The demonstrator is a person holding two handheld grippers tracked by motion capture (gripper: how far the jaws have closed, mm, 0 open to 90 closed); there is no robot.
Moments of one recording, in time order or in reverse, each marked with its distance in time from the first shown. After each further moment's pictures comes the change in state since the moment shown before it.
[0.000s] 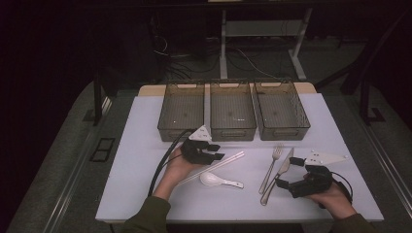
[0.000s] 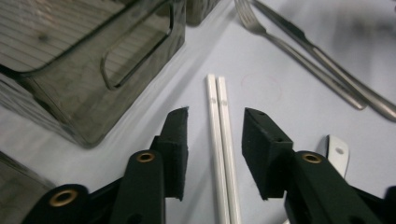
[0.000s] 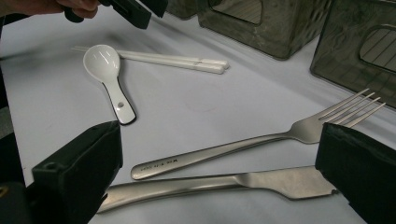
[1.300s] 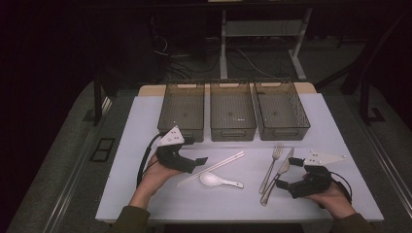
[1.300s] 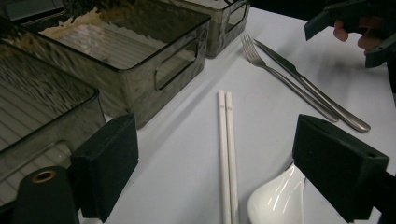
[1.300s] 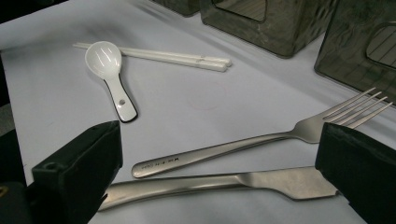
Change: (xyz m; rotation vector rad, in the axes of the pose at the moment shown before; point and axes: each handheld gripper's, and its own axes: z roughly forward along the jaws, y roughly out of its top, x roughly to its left) left arm -0.004 -0.022 -0.066 -0.181 0.072 -0.048; right arm 0.000 -0.001 0.002 0.011 0.010 -0.004
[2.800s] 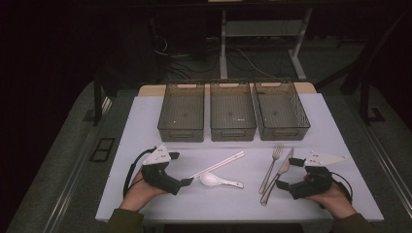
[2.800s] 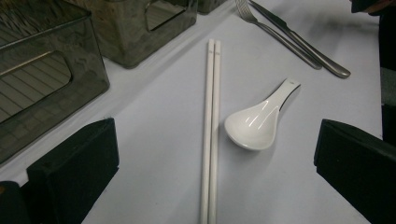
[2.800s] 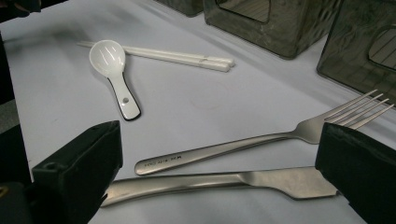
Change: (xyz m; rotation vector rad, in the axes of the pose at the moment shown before) left arm -0.018 -0.038 -0.037 0.068 0.020 -0.008; right arm 0.001 0.000 -0.002 -0.003 0.009 -0.015
